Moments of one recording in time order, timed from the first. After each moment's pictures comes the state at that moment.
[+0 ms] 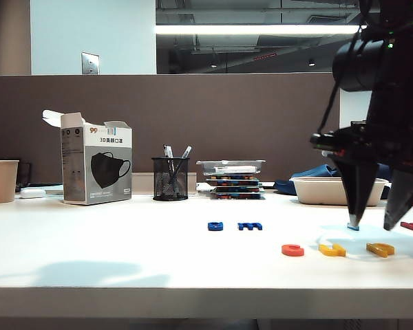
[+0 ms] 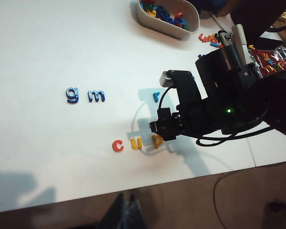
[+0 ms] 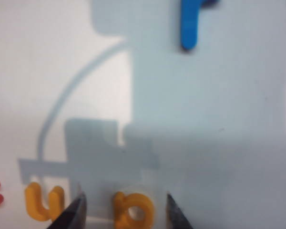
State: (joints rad) left arm -1.26 1.28 1.60 -1.06 -0.54 -0.98; right arm 0.29 1.69 1.13 -0.80 -0.11 0.22
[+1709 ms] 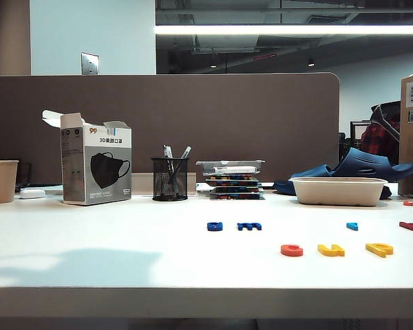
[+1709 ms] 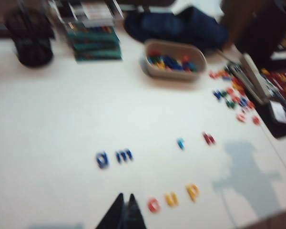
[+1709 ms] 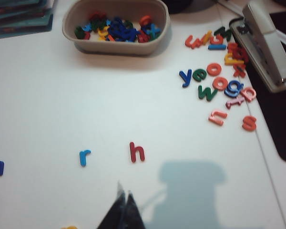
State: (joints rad) left arm -1.11 1.28 1.60 -0.90 -0.59 -0.59; right arm 0.03 0.98 1.03 -0.70 0.04 0.16
